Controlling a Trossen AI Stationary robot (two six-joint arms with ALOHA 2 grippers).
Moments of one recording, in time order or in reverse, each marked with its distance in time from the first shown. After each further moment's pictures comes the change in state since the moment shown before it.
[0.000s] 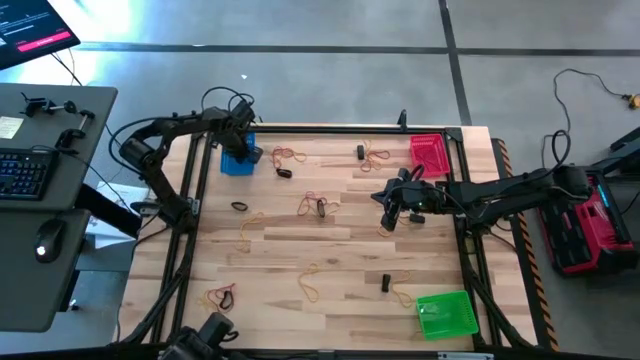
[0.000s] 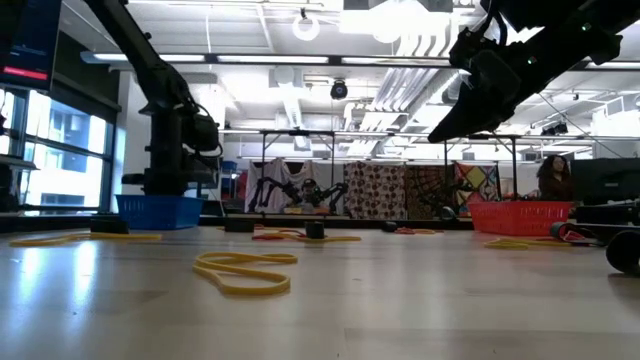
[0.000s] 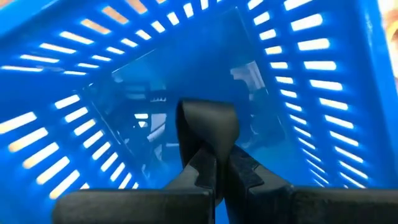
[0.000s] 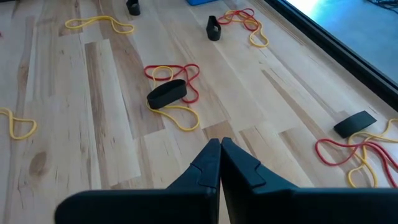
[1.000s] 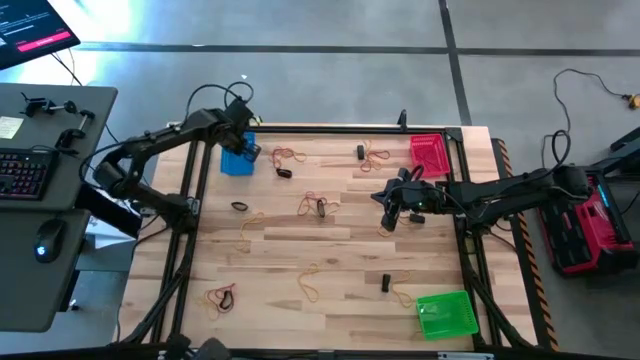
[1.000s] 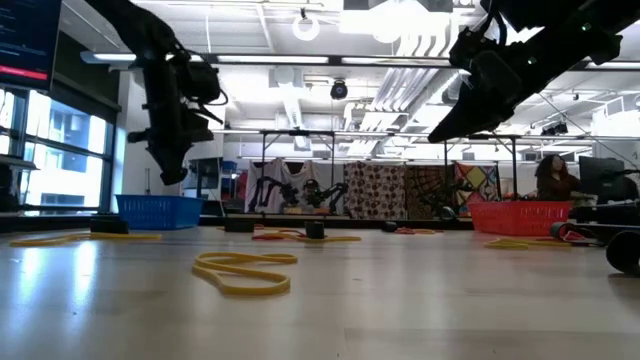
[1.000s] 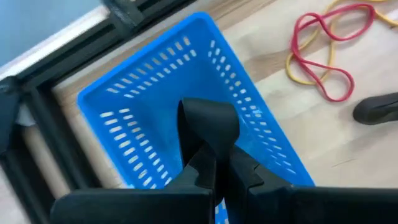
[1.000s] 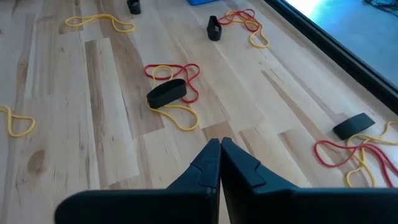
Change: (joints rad) left arm -0.135 -0.282 0.000 -0.065 -0.135 0.008; right arm 0.000 0.000 0.000 0.000 0.000 -0.008
